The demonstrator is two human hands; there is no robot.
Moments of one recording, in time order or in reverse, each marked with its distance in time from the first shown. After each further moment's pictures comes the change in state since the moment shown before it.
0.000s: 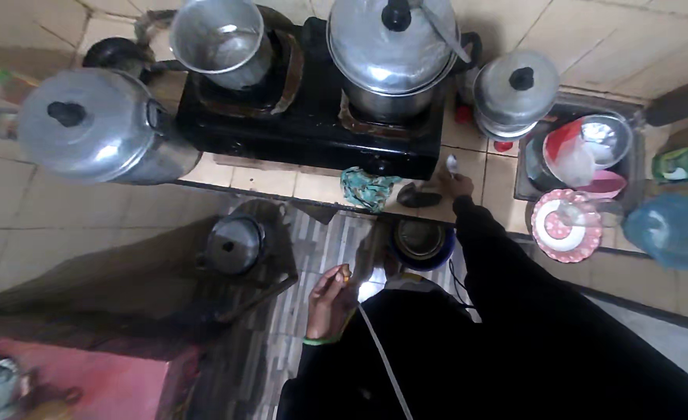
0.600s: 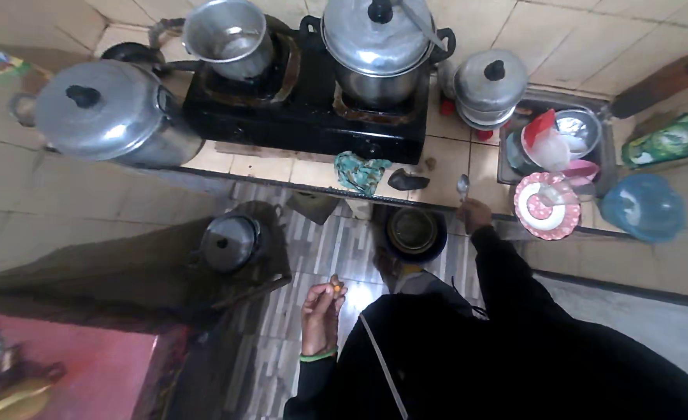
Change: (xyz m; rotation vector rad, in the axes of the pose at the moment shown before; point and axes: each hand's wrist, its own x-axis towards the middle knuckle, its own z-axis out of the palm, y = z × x) left_hand -0.083 -0.055 -0.045 -0.197 0.023 0.133; right_hand -0.111 0.109 -0.061 0.543 0.008 0.063
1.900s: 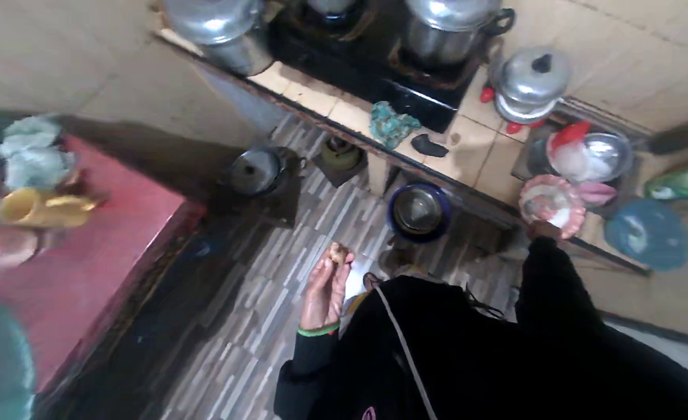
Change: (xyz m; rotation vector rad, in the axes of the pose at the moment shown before) left_hand -0.167 -0.043 0.004 -0.530 -0.136 0.101; right_hand 0.007 0.014 -0.198 -1.020 0.157 -0.062
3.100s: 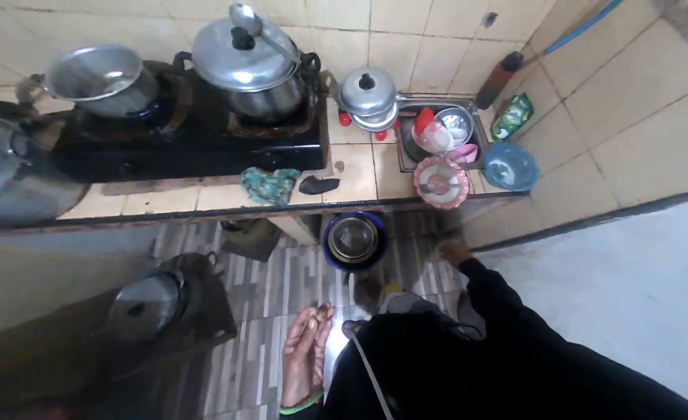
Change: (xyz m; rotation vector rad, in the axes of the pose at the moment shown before) left_hand 0.022 -0.063 0.014 0.459 -0.155 -0.230; right_hand -0.084 0.098 0.026 -0.079 -0.393 -0.205
